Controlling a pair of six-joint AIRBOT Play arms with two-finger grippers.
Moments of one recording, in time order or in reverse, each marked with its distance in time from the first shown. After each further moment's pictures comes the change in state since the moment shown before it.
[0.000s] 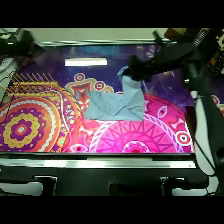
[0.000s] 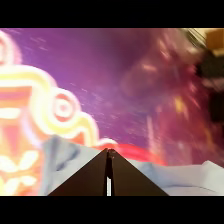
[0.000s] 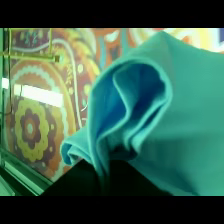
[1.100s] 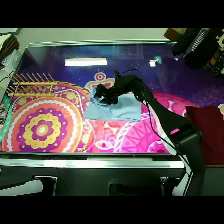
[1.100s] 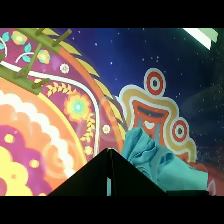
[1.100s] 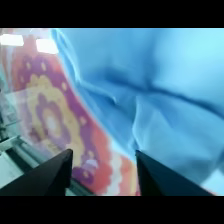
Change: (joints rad) left arm 0.288 0.148 -0.117 0.064 -0.165 0.068; right arm 0.222 -0.327 0.000 0.139 0.142 0.097
